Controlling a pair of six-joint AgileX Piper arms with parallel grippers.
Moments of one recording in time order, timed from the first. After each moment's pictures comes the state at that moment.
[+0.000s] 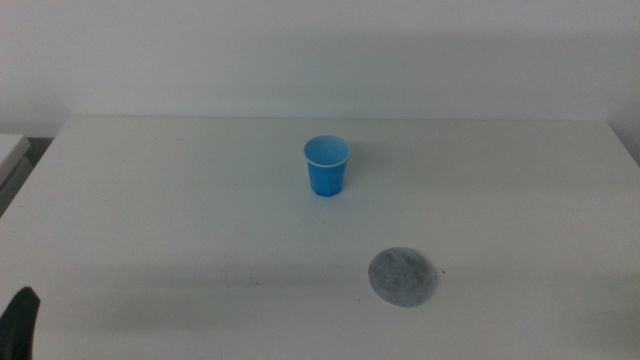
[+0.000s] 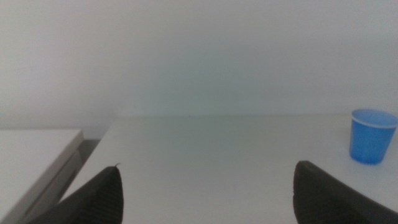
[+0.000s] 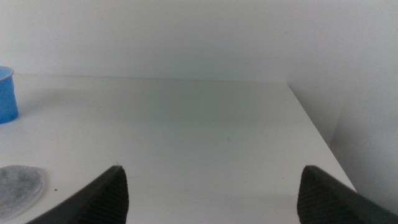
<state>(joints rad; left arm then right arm) -0.02 0.00 0.00 -0.06 0.13 0.03 -0.02 0.00 0.00 -0.03 0.25 -0.02</state>
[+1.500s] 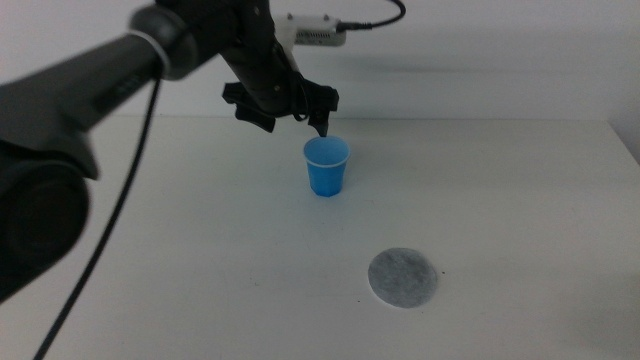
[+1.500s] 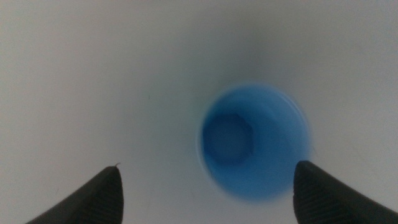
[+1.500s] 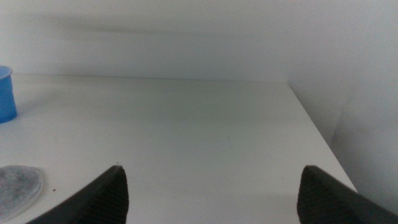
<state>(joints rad) -0.41 2.18 -2.02 -0.11 1.02 -0.10 -0.02 0.00 0.00 -0.03 0.25 -0.02</state>
